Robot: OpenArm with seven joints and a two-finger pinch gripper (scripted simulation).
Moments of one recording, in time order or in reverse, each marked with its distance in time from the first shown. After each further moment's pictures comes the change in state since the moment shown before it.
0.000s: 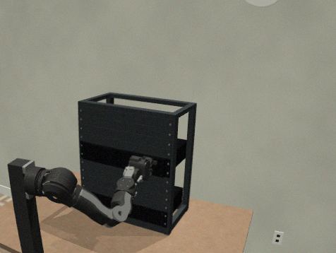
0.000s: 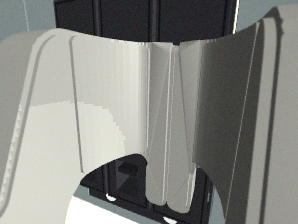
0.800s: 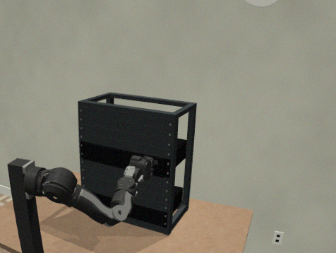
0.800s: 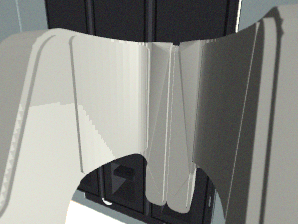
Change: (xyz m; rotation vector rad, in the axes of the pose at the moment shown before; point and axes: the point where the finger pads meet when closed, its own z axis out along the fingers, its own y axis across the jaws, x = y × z) arm -0.001 -0.001 0.005 0.002 -0.003 0.003
